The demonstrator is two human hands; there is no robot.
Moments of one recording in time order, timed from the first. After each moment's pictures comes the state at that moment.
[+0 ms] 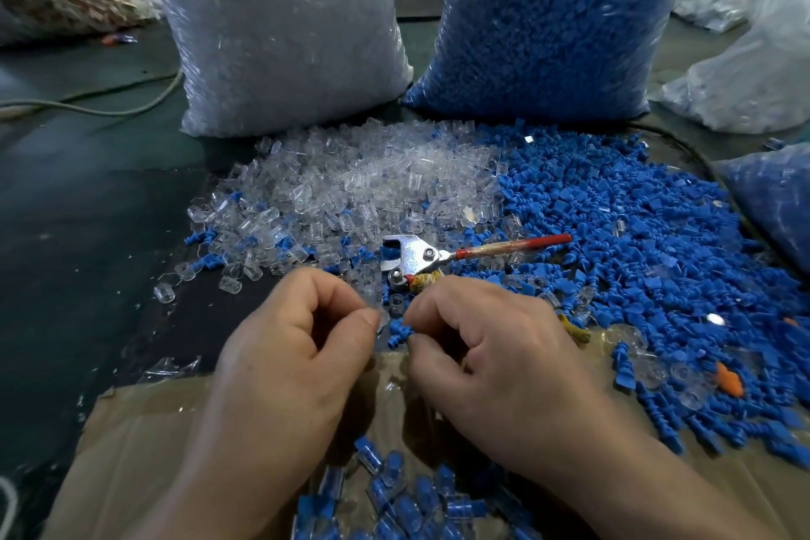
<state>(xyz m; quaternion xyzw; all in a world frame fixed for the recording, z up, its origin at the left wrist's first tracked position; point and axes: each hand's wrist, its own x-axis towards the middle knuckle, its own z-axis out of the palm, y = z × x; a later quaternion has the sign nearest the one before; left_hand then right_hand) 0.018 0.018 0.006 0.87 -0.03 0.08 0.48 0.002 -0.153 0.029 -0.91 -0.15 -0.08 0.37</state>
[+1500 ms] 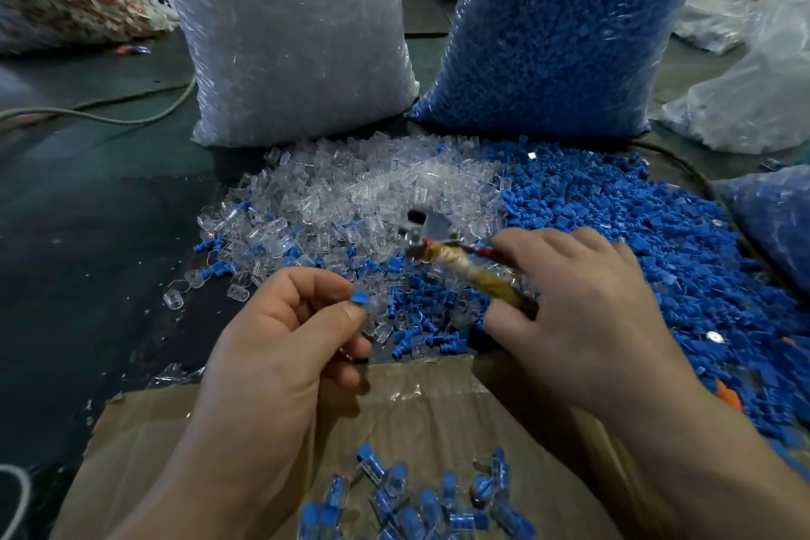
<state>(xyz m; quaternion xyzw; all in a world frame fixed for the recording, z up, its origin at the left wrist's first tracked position) 0.027 0.019 0.016 0.64 0.06 -0.04 0.76 0.029 -0.196 0.036 -0.99 -0.02 -0.10 0.10</state>
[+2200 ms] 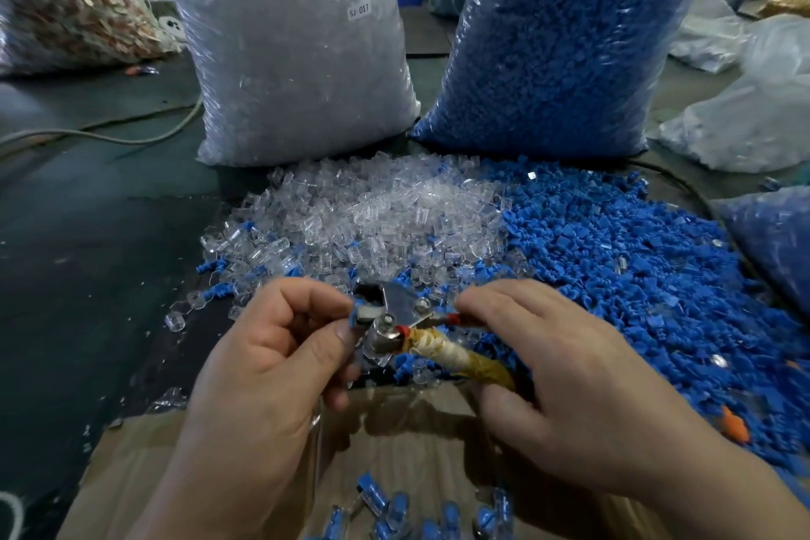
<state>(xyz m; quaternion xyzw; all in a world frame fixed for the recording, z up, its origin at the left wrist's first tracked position) 0.028 0.027 0.015 0.68 -0.04 0.02 0.73 0.009 -0.193 0.041 -0.97 -0.17 -0.05 0.18</state>
